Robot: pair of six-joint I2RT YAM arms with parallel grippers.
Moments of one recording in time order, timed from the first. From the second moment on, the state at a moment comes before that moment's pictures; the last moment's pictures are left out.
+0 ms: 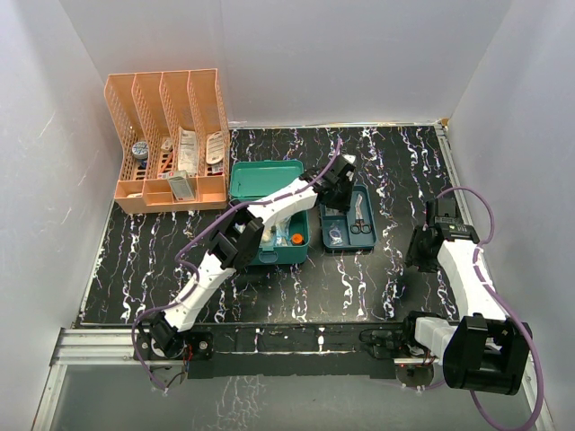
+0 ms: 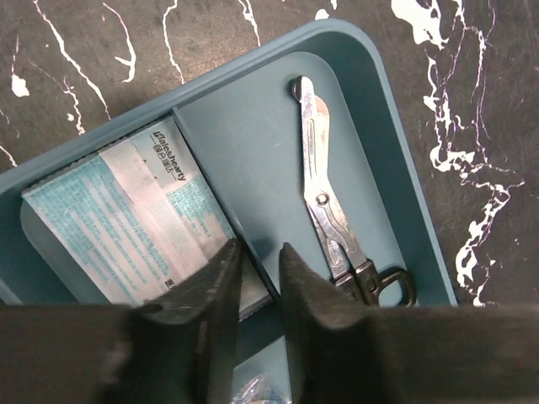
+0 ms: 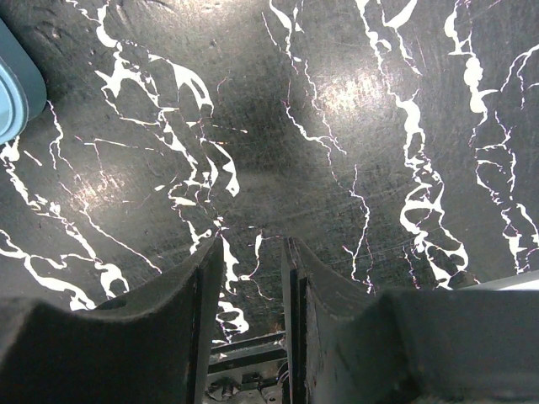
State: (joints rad) left arm -0.85 2.55 2.24 -0.56 -0.03 -0.49; right arm -0.14 1.06 0.72 -0.87 0.05 0.24
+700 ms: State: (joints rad) left arm -0.86 2.55 2.27 -0.58 -0.06 -0.37; right arm -0.15 1.06 0.64 -0.45 0.14 0.38
